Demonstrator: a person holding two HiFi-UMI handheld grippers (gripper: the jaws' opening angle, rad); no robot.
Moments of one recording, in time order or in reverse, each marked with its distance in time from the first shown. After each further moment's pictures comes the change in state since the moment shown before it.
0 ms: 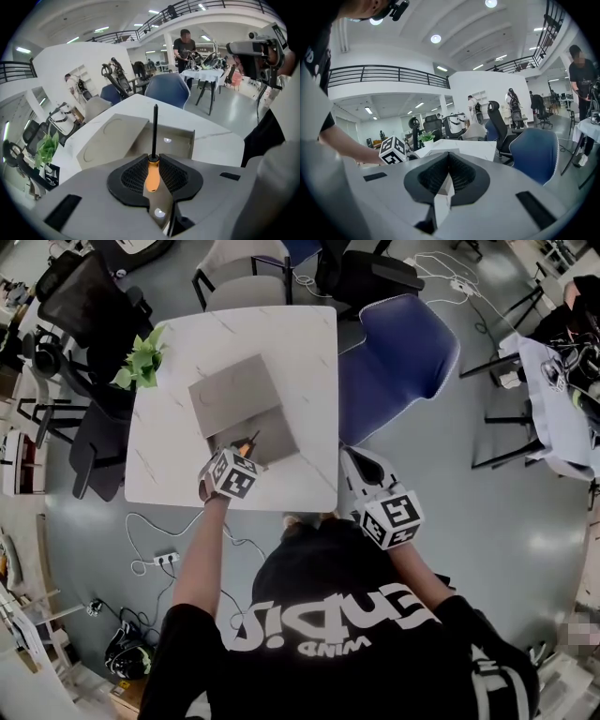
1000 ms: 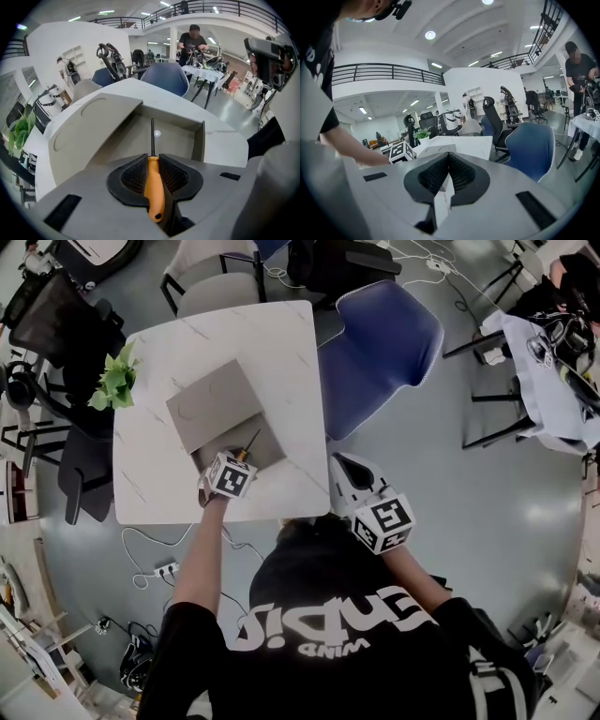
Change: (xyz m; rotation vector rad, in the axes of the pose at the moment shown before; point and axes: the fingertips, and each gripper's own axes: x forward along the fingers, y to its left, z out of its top) left arm 0.062 -0.013 -0.018 -0.086 0.093 -0.152; right arm 0.010 -0.010 -0.013 0.037 0.044 -0.045
